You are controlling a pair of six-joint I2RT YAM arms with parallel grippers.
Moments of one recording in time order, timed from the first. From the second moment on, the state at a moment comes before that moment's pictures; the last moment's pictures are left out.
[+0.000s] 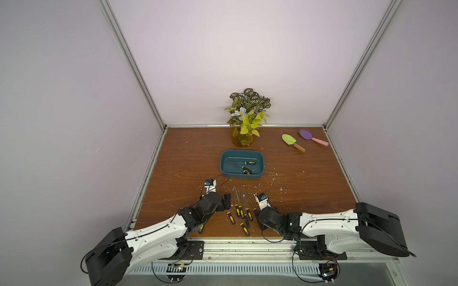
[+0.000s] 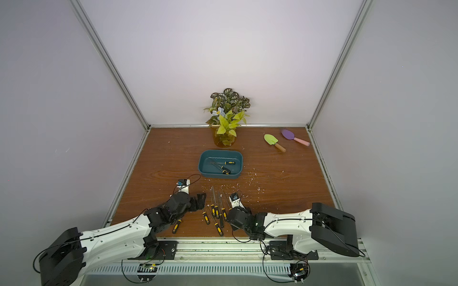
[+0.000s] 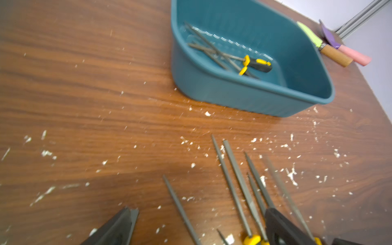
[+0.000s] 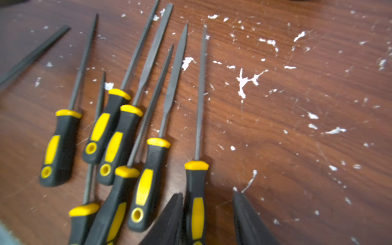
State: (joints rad) left arm -0.86 0.96 0.28 0.02 -0.35 -0.74; right arm 1.30 1.35 0.47 -0.07 0.44 0.72
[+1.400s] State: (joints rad) left arm -0.62 1.14 0.70 0.06 -0.09 -0.48; right arm 1.03 1.14 0.65 -0.07 0.45 0.15
